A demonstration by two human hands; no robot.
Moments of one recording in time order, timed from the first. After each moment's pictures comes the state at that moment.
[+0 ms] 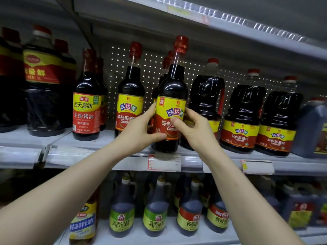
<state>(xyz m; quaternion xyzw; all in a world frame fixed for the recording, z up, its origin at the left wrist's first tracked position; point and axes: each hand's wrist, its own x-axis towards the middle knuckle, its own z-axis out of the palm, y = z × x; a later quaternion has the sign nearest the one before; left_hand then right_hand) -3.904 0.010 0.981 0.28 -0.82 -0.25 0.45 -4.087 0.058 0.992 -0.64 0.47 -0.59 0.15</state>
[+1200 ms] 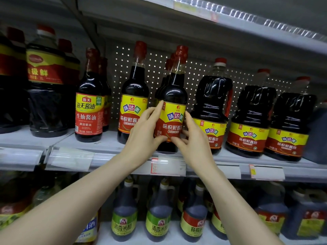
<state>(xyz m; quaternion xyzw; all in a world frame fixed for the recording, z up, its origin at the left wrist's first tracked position) -3.919 0.000 0.966 0.31 -0.79 -0.06 0.52 -4.073 0.048 0.967 -0.66 0.57 -0.49 -0.01</state>
